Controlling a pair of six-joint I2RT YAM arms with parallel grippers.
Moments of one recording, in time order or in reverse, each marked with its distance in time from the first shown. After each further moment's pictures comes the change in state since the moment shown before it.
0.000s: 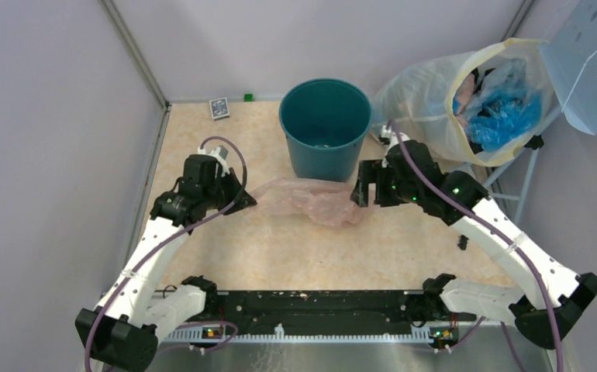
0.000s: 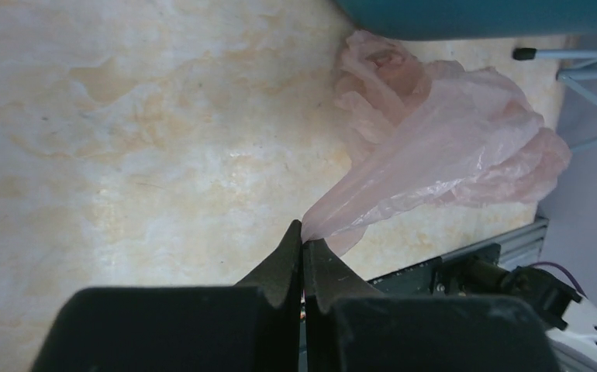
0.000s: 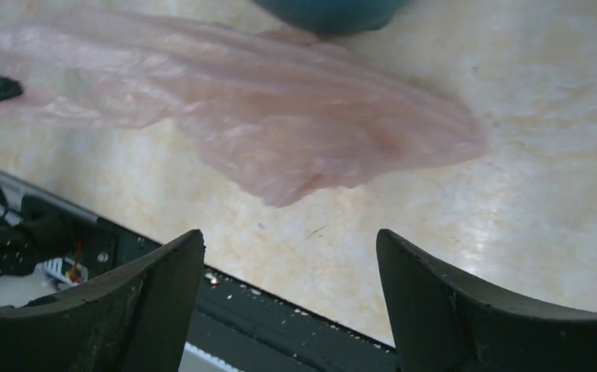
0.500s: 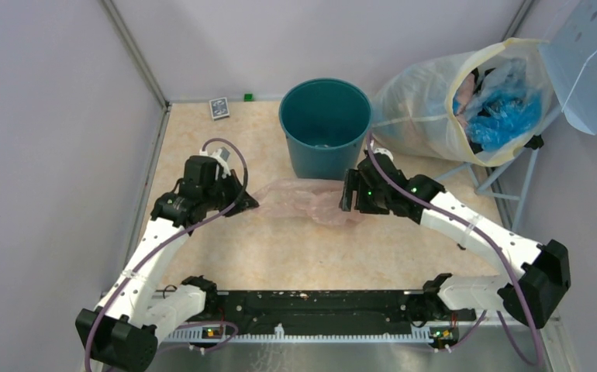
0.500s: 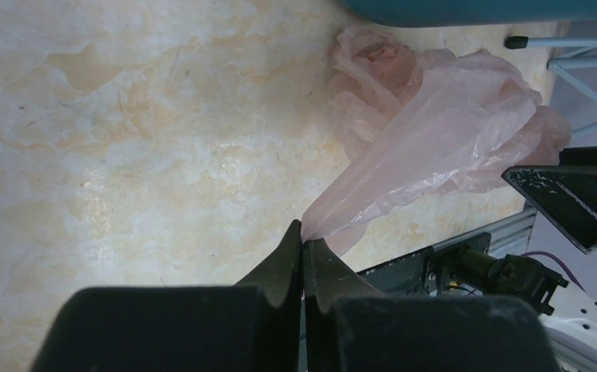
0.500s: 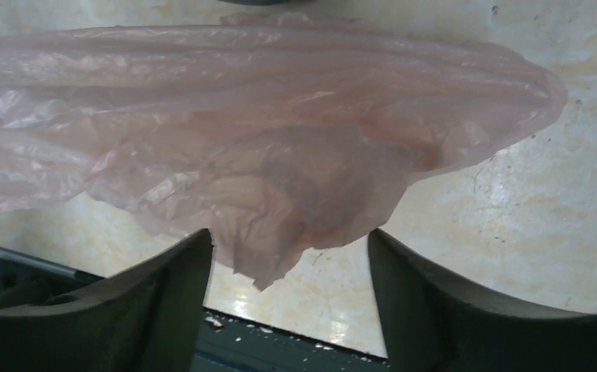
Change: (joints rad) left arm 0.000 -0.014 -0.032 0.030 0.080 -0.022; right arm 0.129 0.140 -0.170 0.190 0.059 0.197
